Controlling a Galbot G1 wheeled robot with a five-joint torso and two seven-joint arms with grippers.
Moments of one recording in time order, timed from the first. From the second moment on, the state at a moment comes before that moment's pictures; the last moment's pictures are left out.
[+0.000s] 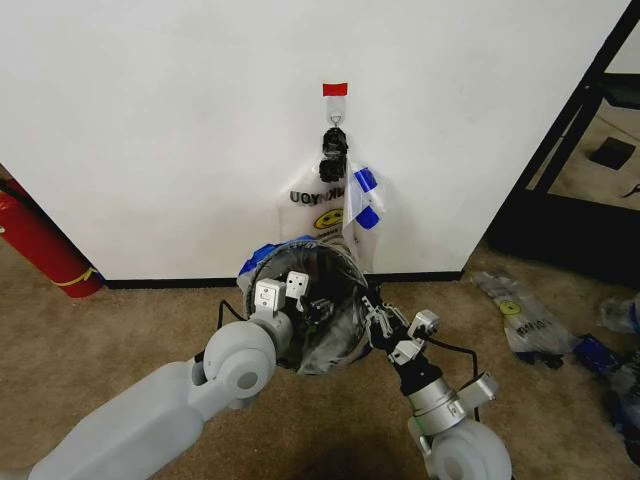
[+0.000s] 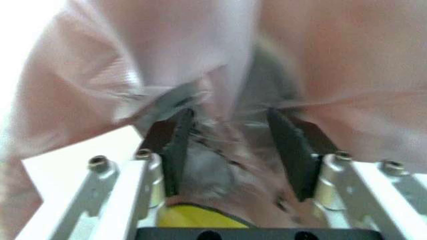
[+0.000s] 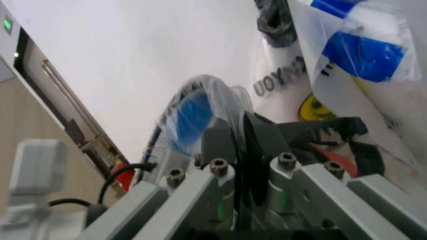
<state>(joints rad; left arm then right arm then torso) 0.66 -0.89 0.32 -2.10 -1.17 0.54 -0.76 -1.49 1.27 0.27 2.16 0.75 0.11 -0.22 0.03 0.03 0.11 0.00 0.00</state>
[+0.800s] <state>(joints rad) 0.64 -0.91 0.34 -2.07 -1.18 0.52 -0.77 -1.48 1.26 0.27 2.15 0.75 0.10 -0.22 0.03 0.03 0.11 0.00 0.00</state>
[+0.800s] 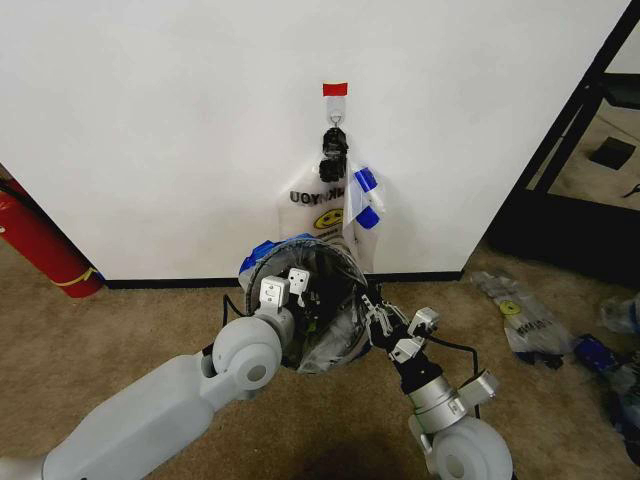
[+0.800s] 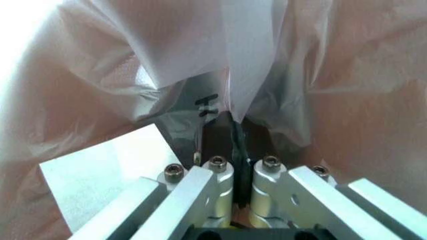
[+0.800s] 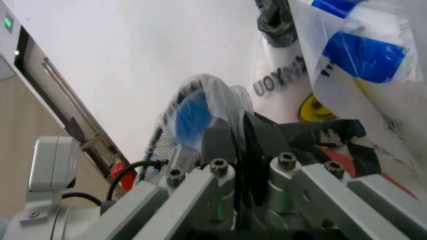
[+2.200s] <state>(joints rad) 0.64 -0.89 0.32 -2.08 -1.17 0.53 -0.78 -1.48 1.27 0.28 2.16 0.74 0.10 -0.22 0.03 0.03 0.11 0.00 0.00</state>
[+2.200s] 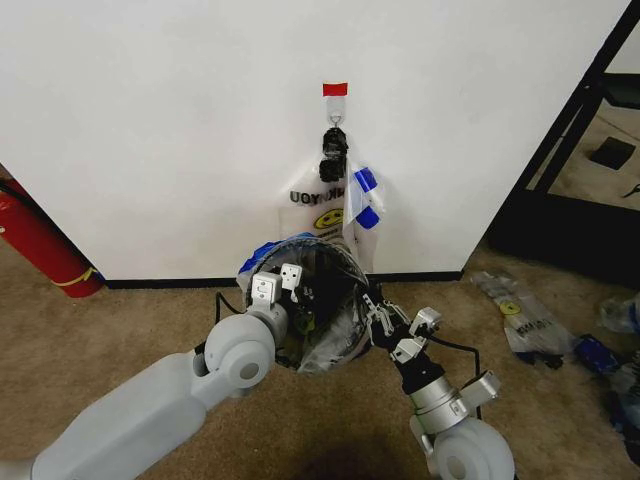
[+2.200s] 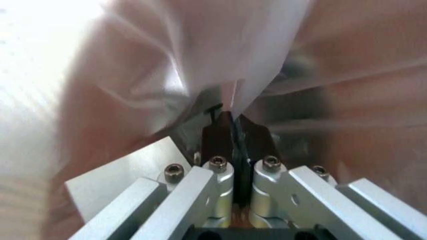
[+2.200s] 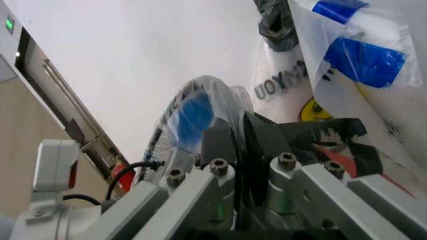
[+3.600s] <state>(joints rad) 0.64 -0.85 0.32 -2.15 -1.20 0.53 -0.78 -1.46 1.26 0.29 2.16 0.79 0.10 -0.20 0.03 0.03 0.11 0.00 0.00</state>
